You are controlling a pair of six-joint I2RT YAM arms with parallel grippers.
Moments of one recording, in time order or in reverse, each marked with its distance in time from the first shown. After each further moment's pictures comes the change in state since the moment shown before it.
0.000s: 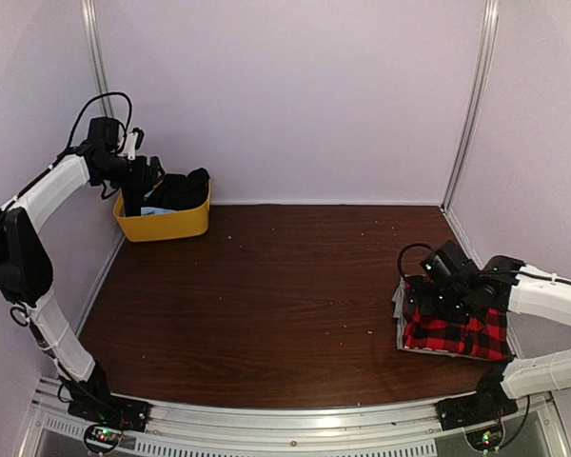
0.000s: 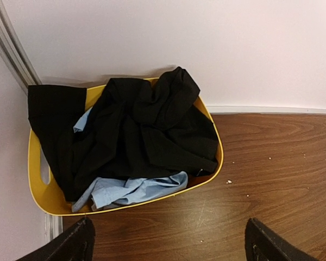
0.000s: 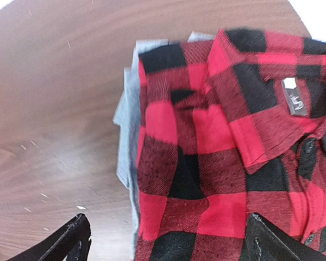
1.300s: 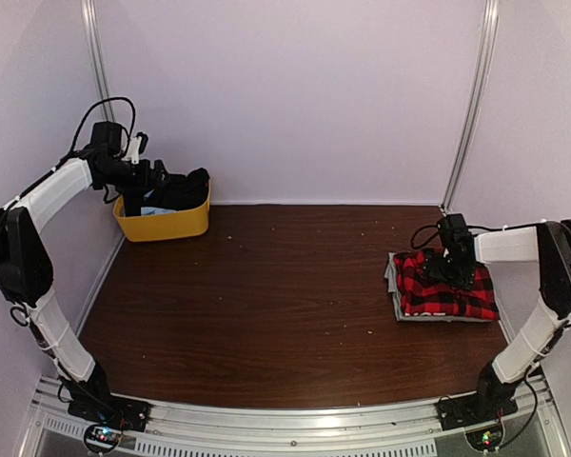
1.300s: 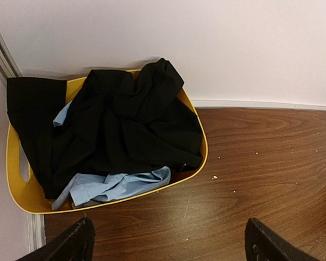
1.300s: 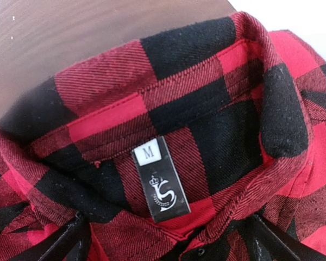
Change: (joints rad) left arm -0.014 0.000 -0.040 0.027 0.068 -0.028; right arm -0.579 0.538 0.145 0.451 -0.084 -0.377
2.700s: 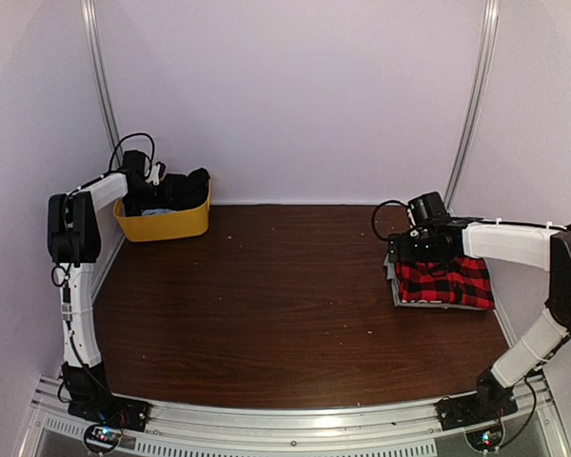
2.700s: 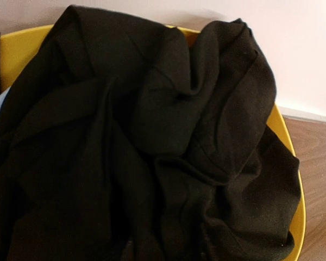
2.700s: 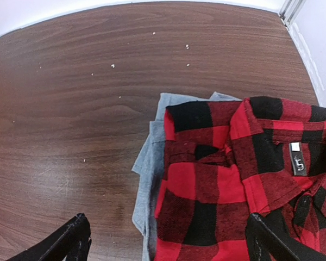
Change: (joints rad) left arm 0.064 0.619 0.409 0.061 0.134 -0.055; right arm 0.258 -0.074 0.145 0.016 -0.033 -0.179
